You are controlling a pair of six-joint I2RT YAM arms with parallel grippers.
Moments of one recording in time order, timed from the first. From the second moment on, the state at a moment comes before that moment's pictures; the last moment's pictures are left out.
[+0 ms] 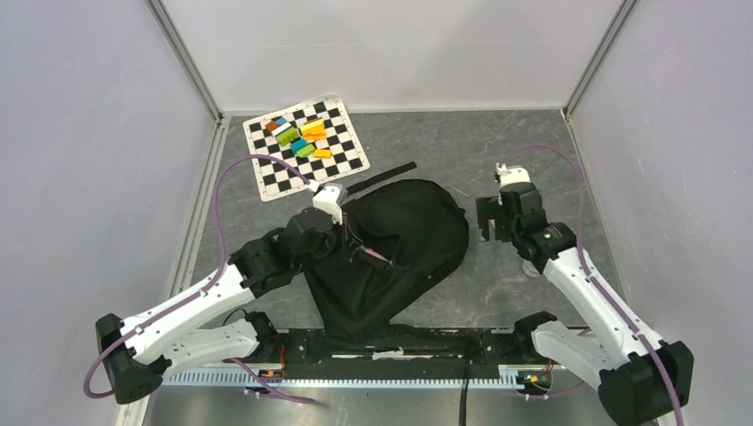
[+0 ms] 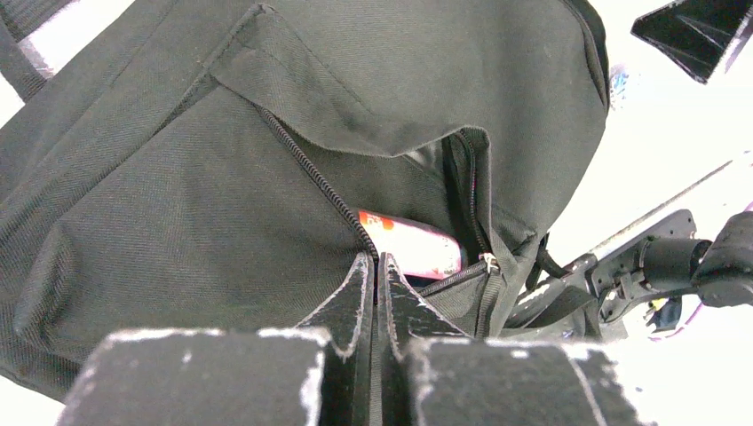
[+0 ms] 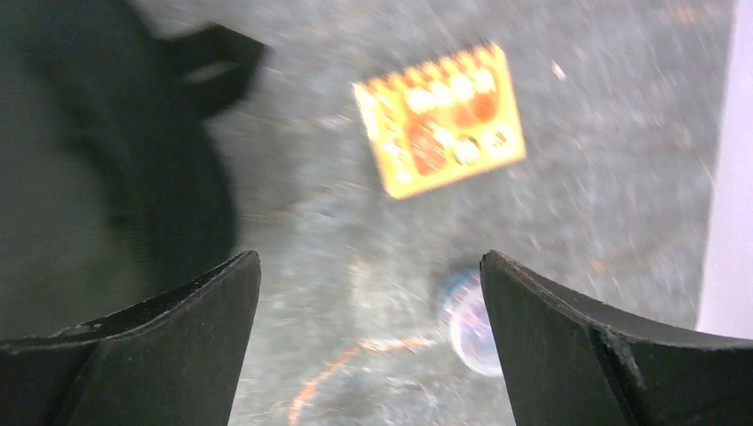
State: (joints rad) left arm -0.92 0.91 0.84 -0.52 -0.22 -0.61; right arm 0.40 0.96 0.80 -0.59 0.30 0.11
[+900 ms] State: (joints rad) left arm -0.91 0.86 0.74 -0.39 -0.13 -0.53; right arm -0.15 1.04 0.64 -0.73 0.15 0.14
